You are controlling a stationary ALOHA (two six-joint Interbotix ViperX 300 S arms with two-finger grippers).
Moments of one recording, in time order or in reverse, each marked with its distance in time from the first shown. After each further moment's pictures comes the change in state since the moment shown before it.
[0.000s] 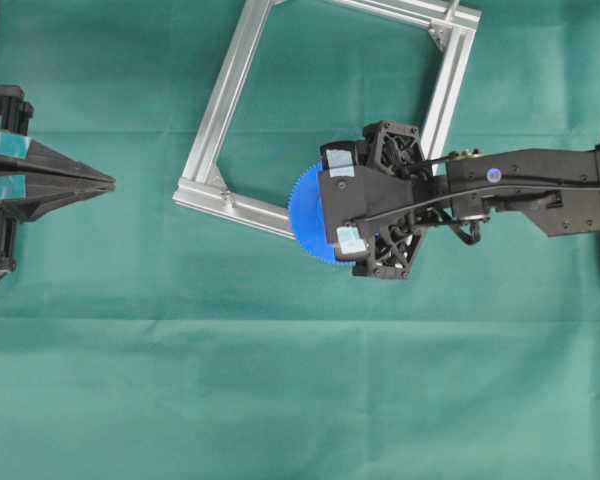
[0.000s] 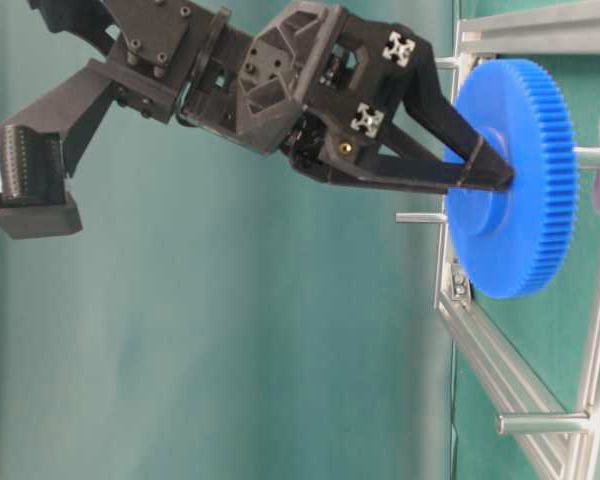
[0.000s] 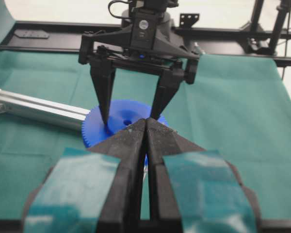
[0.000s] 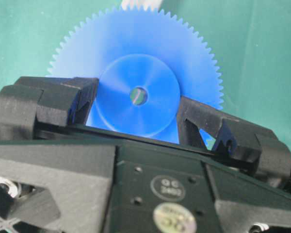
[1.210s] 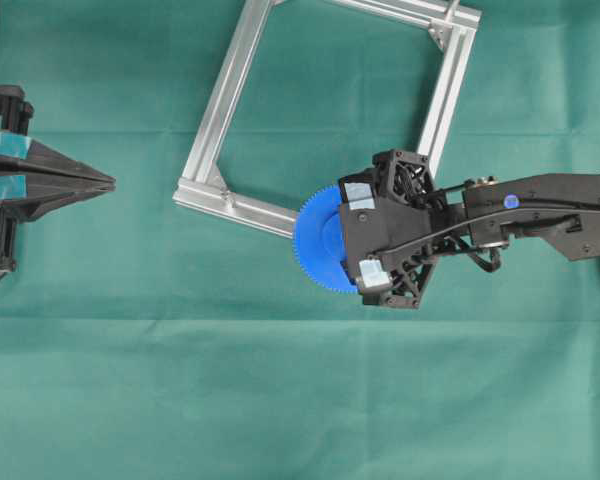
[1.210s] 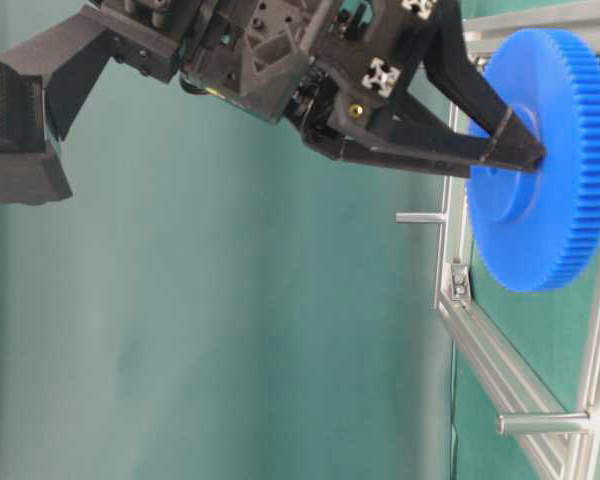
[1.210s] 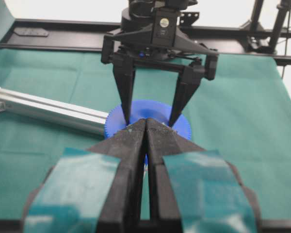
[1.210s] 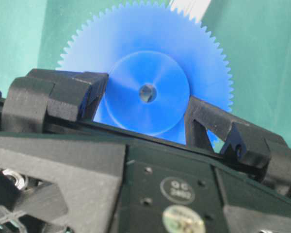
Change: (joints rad) left arm 0.000 0.000 -0.003 0.000 0.006 -0.002; right arm 0.077 -0.029 0.058 0.051 -0.049 0.043
